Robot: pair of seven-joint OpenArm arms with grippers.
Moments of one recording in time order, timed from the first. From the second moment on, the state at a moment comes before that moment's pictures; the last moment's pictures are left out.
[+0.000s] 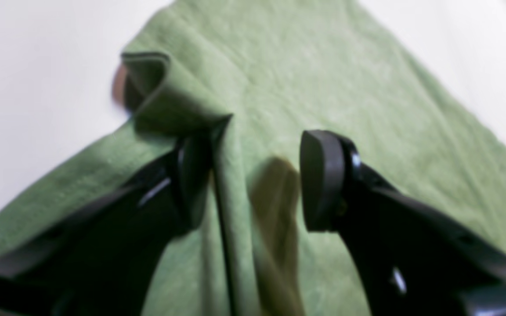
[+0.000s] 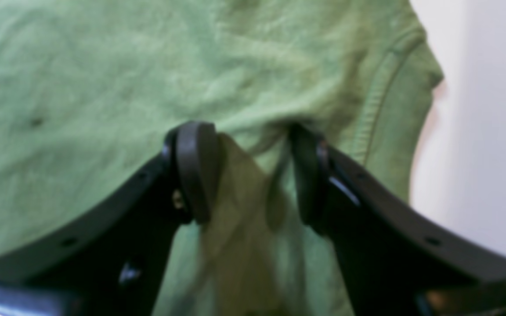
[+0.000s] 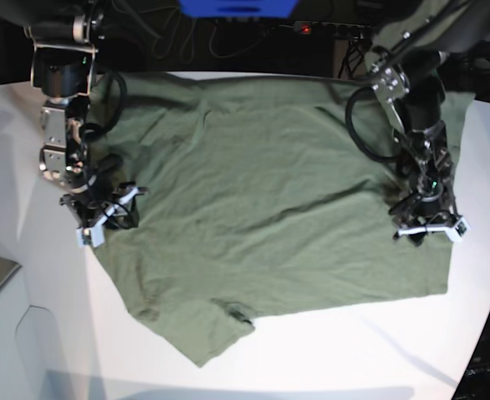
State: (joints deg) left arm -21.5 -4.8 -39.4 31.8 -8.5 -6.4 -2.6; right arm 9.9 8.7 13.4 49.8 0.8 25.9 -10.3
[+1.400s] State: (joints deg) left arm 1.7 -2.9 -31.2 70.5 -26.1 -4.6 25.4; right arm -5.9 7.3 21.0 85.4 -1.0 21.1 -27.6
